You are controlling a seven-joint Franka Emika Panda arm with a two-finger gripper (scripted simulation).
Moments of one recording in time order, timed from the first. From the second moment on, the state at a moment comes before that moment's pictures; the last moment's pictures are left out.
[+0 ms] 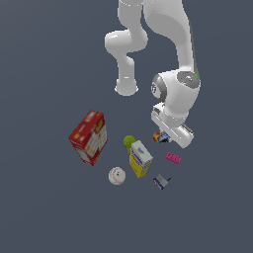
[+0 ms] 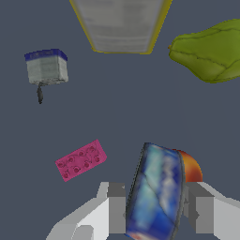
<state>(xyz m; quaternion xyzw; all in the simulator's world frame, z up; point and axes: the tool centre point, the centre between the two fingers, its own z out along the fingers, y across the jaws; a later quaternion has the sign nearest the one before) -0.031 0.183 0.116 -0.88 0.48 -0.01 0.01</state>
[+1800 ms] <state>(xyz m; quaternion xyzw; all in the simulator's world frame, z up) -0.145 0.171 0.356 -0.88 0.48 0.00 0.00</state>
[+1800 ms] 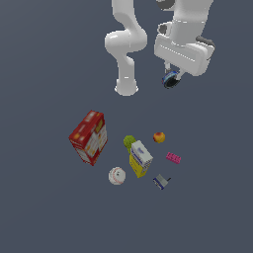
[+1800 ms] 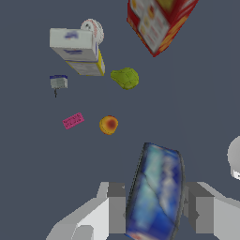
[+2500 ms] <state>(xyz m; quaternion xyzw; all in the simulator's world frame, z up) -0.137 0.171 0.375 -0.88 0.48 0.00 0.00</state>
